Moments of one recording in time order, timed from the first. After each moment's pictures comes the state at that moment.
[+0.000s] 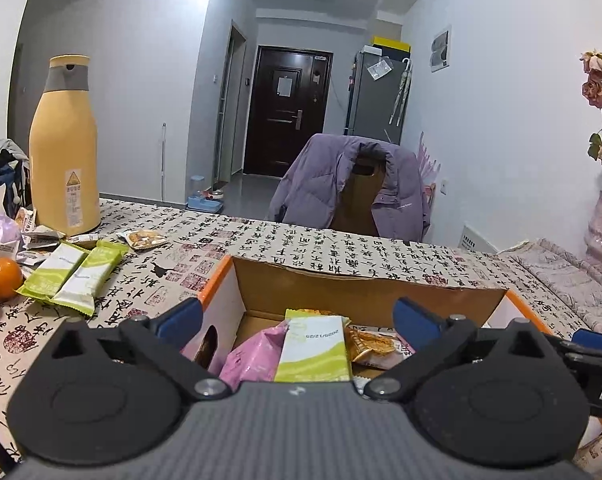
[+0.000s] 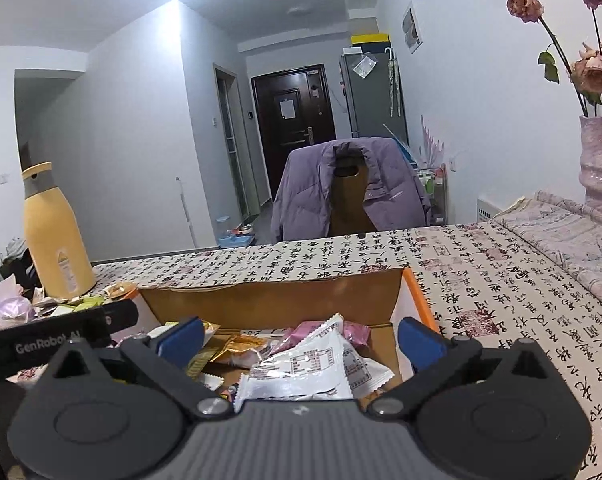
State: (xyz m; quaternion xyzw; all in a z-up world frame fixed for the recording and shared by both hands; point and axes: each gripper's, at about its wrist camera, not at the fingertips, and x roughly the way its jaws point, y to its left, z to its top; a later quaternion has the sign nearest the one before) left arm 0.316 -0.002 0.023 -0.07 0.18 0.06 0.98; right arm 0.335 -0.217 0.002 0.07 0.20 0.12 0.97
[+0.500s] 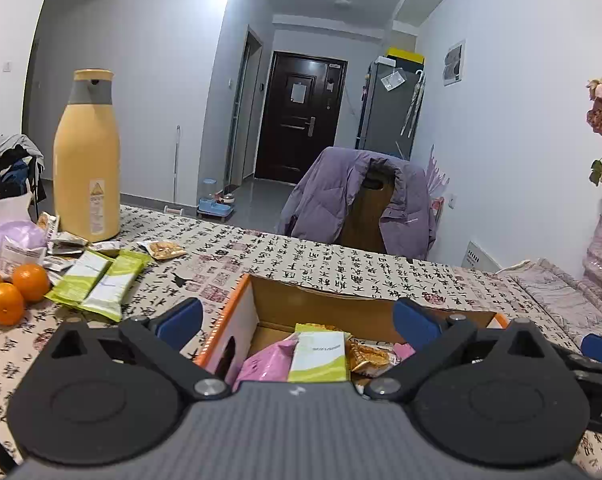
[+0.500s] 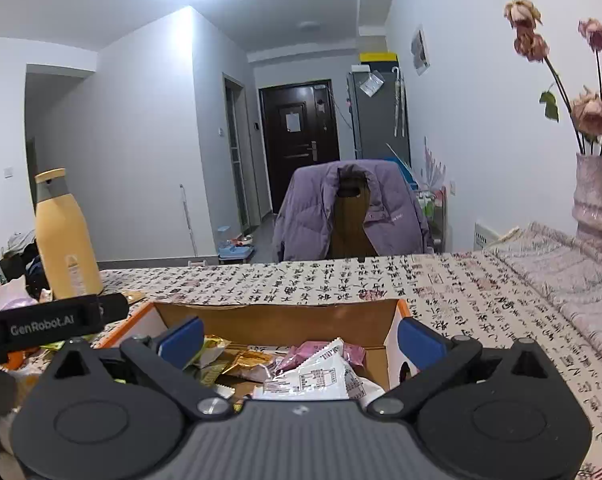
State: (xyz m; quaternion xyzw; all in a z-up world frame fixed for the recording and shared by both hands) left arm 0.283 0.005 0.057 -0.09 0.18 0.08 0.98; right arm 0.302 -0.218 0.036 0.05 0.18 0.12 0.97
